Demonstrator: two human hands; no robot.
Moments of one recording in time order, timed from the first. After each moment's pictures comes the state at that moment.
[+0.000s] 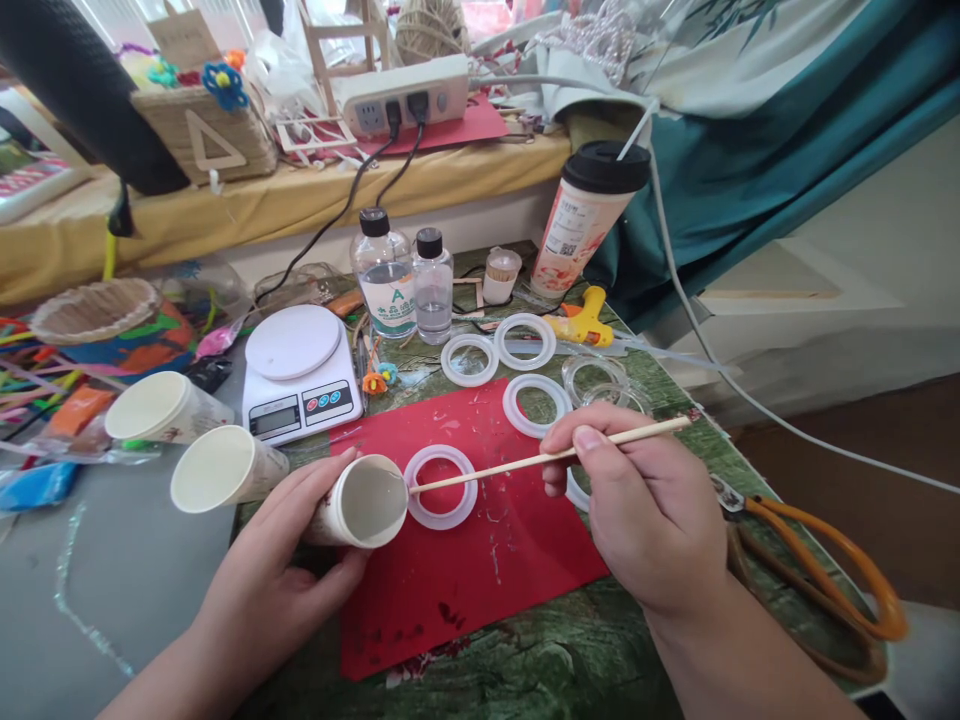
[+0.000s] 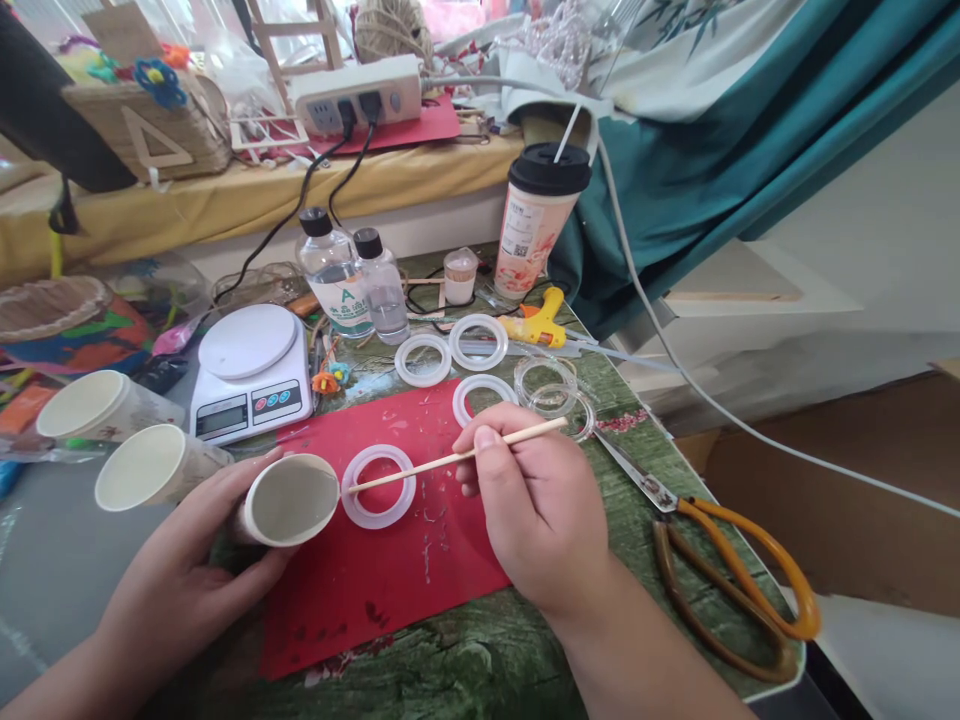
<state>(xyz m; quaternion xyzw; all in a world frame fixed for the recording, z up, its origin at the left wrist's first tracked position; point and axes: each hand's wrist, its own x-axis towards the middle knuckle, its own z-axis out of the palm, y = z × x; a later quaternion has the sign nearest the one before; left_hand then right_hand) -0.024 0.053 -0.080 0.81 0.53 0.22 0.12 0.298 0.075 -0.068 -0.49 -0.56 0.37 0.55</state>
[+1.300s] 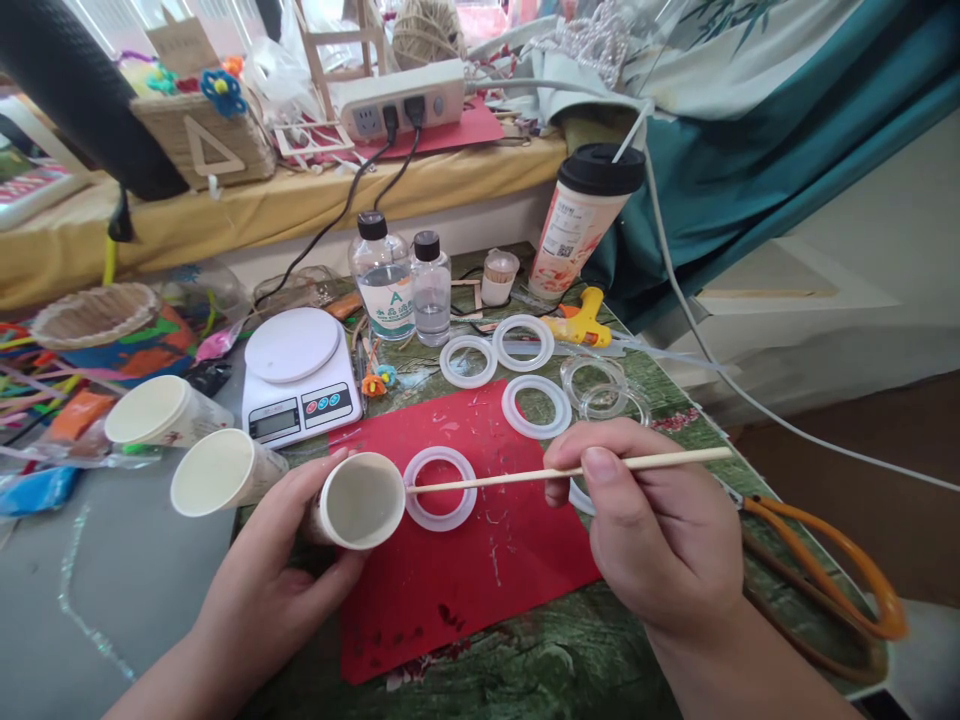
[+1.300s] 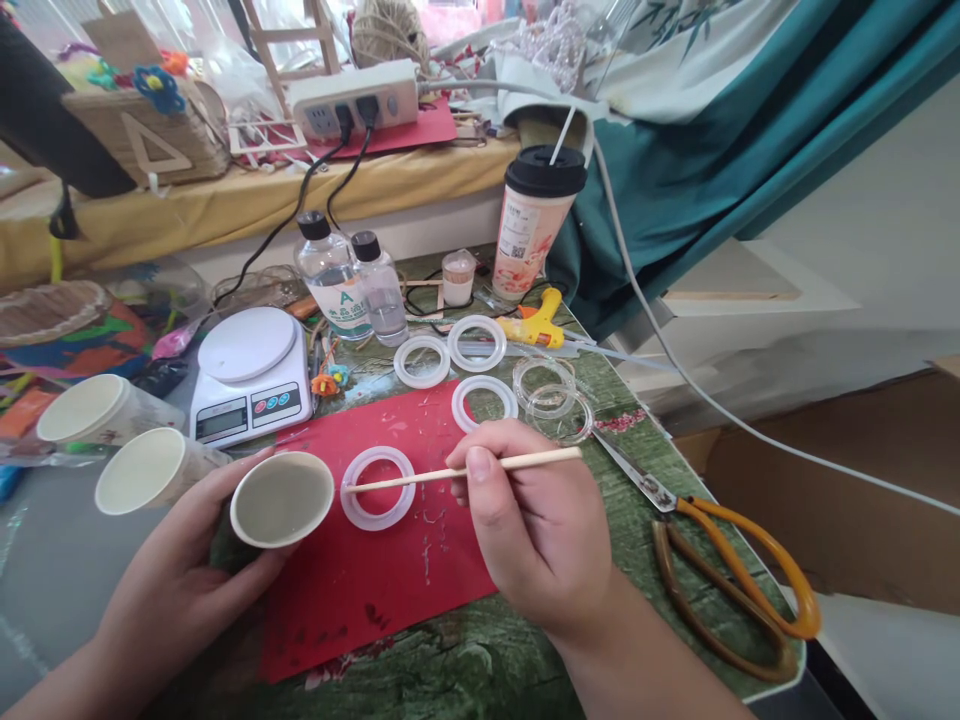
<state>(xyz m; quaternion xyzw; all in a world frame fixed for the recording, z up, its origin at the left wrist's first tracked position) -0.024 0.053 -0.081 0.78 0.55 0.25 0.13 0.299 0.067 -0.066 -0.44 -0.62 0.31 0.56</state>
